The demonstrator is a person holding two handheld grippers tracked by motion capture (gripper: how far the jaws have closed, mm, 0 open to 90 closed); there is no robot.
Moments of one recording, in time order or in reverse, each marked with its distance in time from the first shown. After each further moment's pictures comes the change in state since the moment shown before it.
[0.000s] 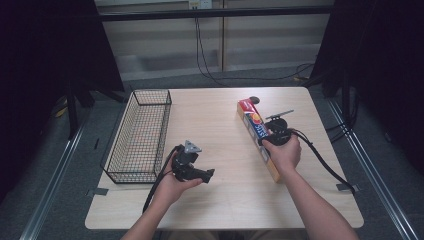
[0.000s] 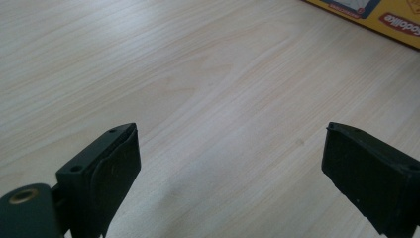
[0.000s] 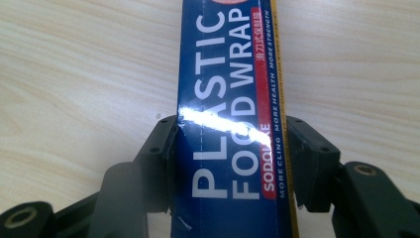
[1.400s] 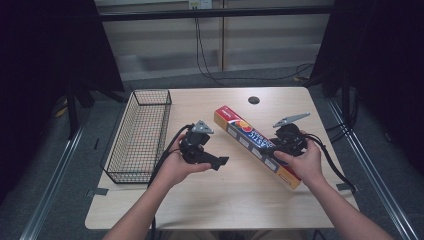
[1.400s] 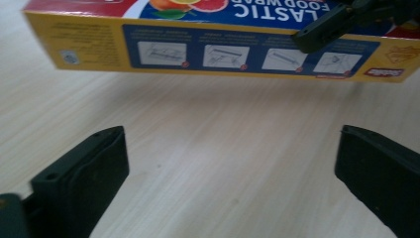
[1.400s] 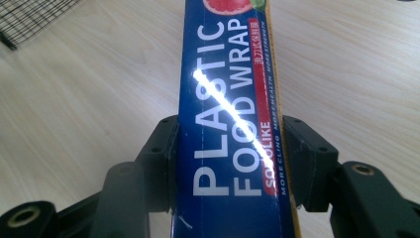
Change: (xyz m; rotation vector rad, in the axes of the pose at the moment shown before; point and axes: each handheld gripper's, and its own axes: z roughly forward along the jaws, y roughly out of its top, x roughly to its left) left arm -0.014 0.071 -0.023 -0.039 -0.208 0.132; right arm 0.005 -0.024 -0.075 -0.114 0.304 -0.284
